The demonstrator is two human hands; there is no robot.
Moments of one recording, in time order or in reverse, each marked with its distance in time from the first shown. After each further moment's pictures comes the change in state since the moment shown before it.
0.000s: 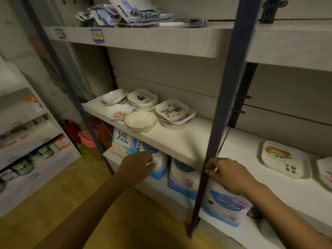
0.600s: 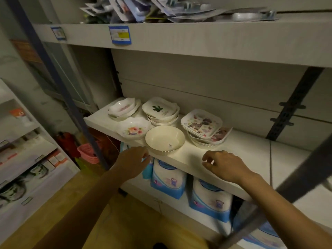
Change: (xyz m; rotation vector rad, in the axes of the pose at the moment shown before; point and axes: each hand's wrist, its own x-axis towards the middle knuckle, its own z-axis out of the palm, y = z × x) left_hand 0.121 -0.194 -0.031 0.014 -0.029 0.011; right_hand 0.189 -0.112 0.016 -0.015 -0.017 0.109
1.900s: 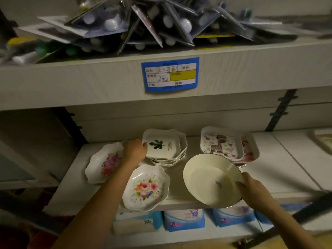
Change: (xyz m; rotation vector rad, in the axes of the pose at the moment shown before) left_hand 0.302 -0.129 -0.011 -0.012 -0.180 0.061; right_hand 0.109 -0.103 0.047 0.407 0.178 0.864
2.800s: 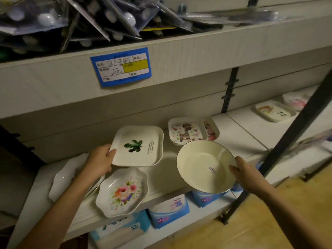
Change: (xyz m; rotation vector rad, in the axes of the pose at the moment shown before) left_hand -0.041 -0.014 -0.036 -0.348 -0.110 0.289; right_hand -0.054 0.026 -0.012 0.207 0.194 0.166
